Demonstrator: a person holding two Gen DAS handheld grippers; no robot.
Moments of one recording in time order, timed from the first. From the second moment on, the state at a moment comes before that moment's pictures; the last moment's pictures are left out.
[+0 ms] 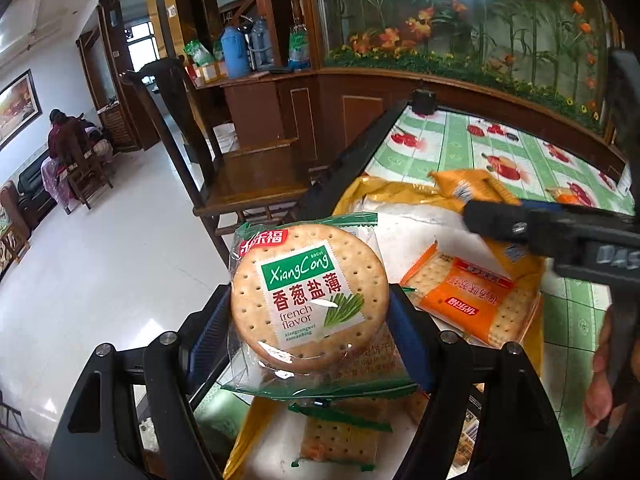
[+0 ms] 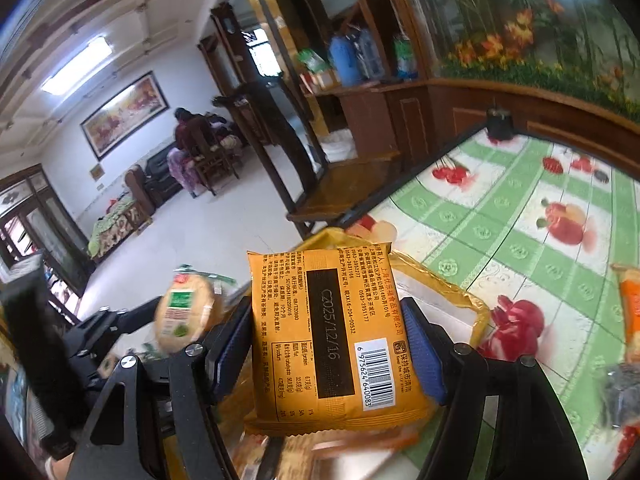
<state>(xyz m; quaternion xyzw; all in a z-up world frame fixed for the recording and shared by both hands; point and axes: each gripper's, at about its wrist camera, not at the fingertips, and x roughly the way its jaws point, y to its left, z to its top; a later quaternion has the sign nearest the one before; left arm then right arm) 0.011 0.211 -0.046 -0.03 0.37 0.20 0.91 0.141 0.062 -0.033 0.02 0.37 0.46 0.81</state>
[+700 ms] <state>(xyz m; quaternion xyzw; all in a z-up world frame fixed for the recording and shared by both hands) 0.014 0.204 -0.051 -0.03 0.40 0.21 0.89 0.154 0.058 -0.057 0.03 0.40 0.43 0.81</state>
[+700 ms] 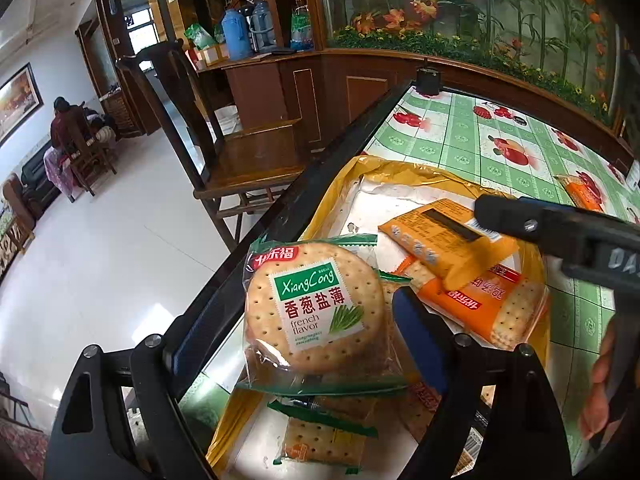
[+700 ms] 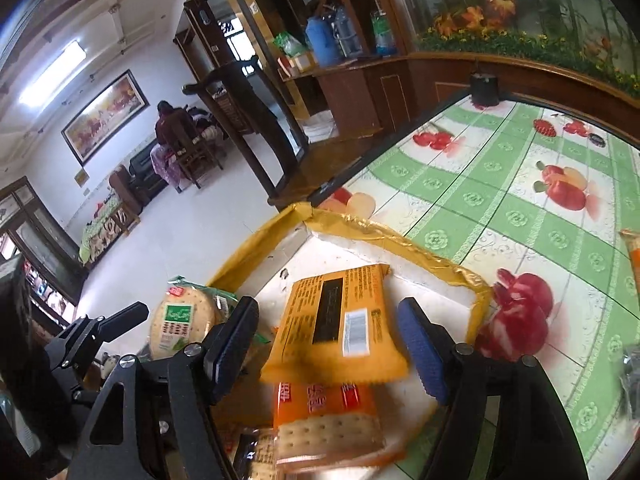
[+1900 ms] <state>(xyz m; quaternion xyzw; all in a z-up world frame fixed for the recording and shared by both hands) 0.063 0.031 -0.006 0.02 0.38 0.04 0.92 0.136 -0.270 -0.052 0.17 0.34 0.23 0.89</state>
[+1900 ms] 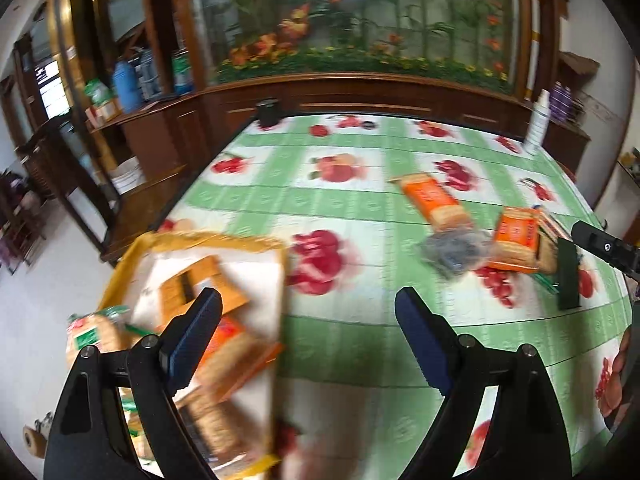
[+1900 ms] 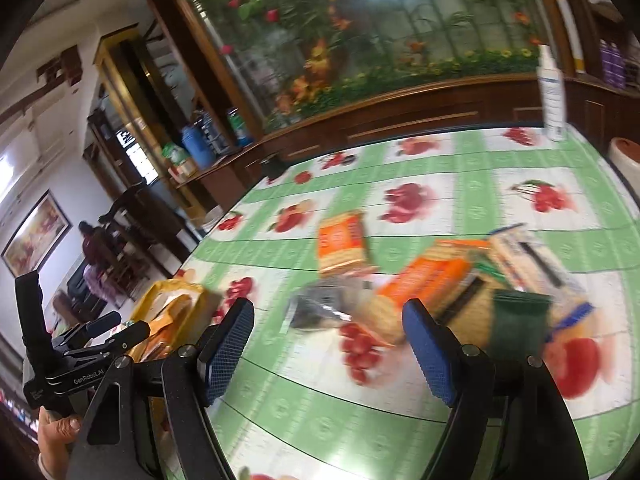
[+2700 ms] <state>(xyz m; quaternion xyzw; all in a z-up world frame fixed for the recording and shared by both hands) 0.138 -0.057 -0.046 0.09 0.41 -0.10 0.90 0.129 -0.333 -0.104 0.12 0.40 0.09 0.90</state>
